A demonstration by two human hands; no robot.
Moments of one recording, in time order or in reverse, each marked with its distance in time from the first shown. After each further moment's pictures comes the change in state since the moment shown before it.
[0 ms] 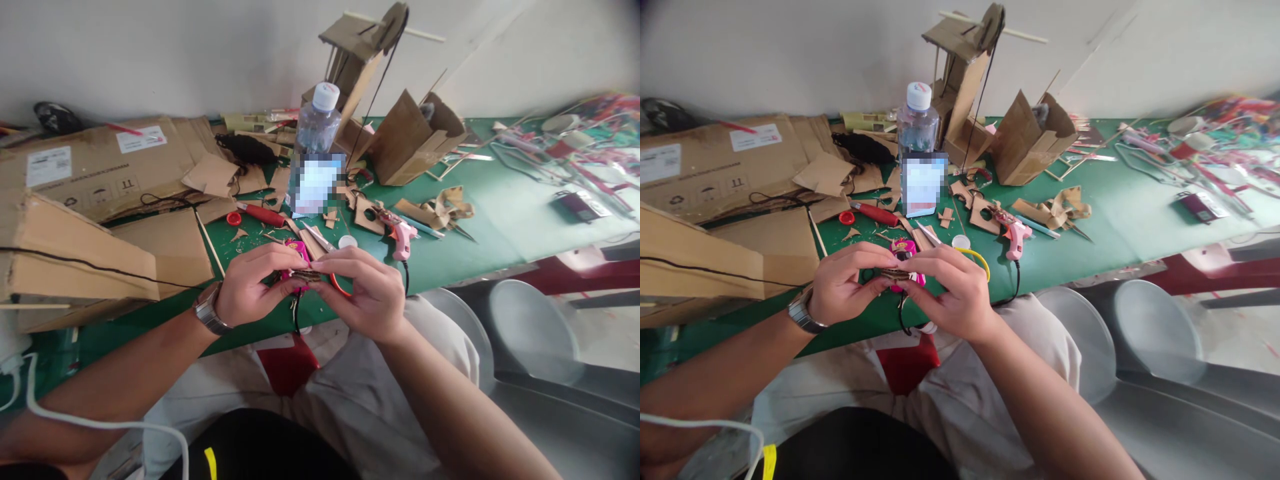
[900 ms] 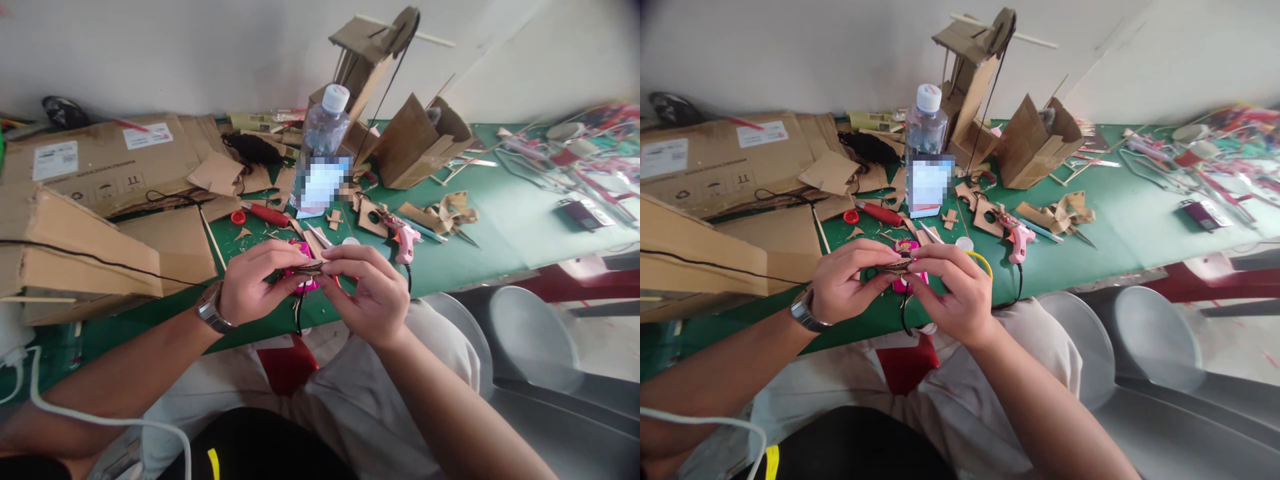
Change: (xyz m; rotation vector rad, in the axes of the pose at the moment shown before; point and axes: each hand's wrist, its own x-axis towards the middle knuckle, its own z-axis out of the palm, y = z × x) left_hand 0.001 0.005 -0.001 0.124 0.074 0.010; right_hand -0.001 -0.006 0.007 -0.172 0.090 0.029
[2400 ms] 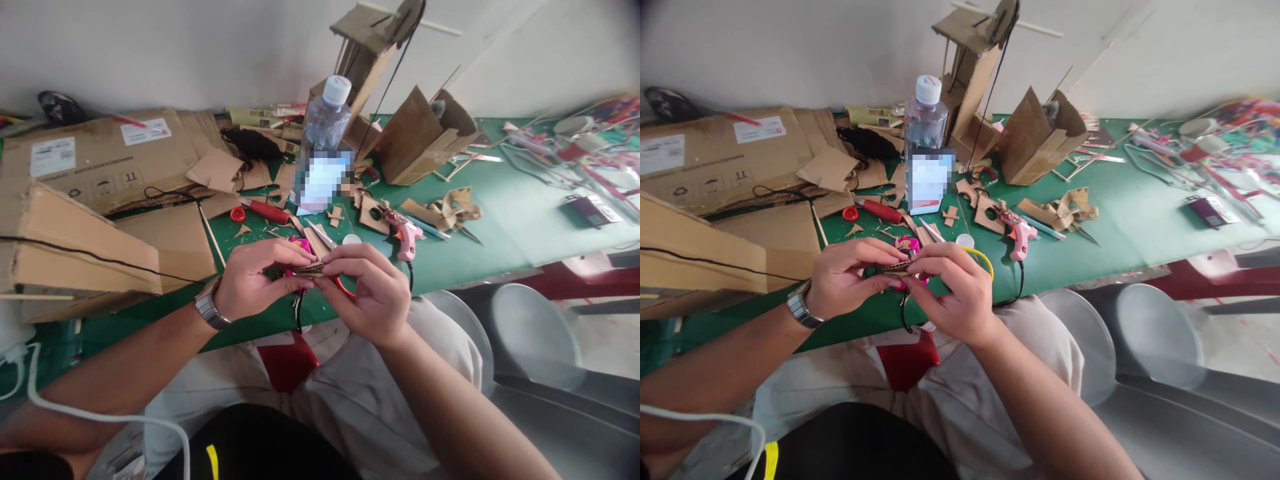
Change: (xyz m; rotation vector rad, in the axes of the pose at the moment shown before) left_hand -0.001 -0.005 0.000 -0.277 -0.053 -0.143; right_hand 0.001 -0.002 -0.002 0.092 -0.050 -0.002
